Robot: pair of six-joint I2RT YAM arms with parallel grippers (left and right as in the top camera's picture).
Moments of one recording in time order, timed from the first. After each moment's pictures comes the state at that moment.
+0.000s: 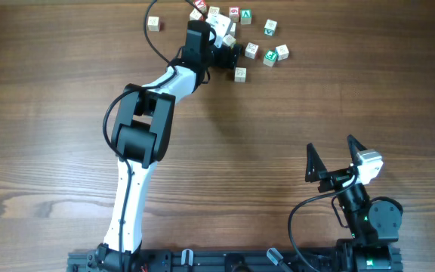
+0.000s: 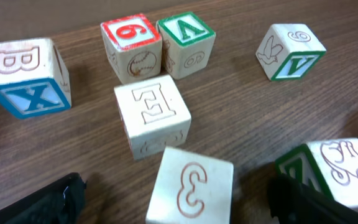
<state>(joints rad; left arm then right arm) -0.33 2.55 1.79 0.21 0.26 0.03 0.00 0.05 0.01 0.01 -0.25 0.15</state>
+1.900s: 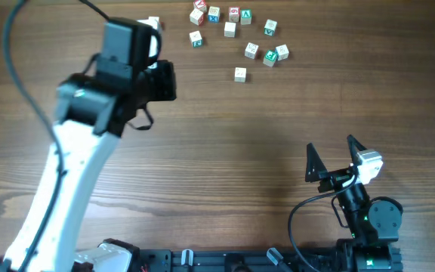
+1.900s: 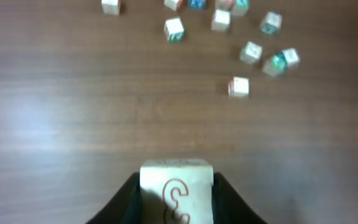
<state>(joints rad) -0.33 1.45 1.55 -0.98 -0.06 -0.35 0.00 0.05 0.01 0.01 -0.25 0.15</state>
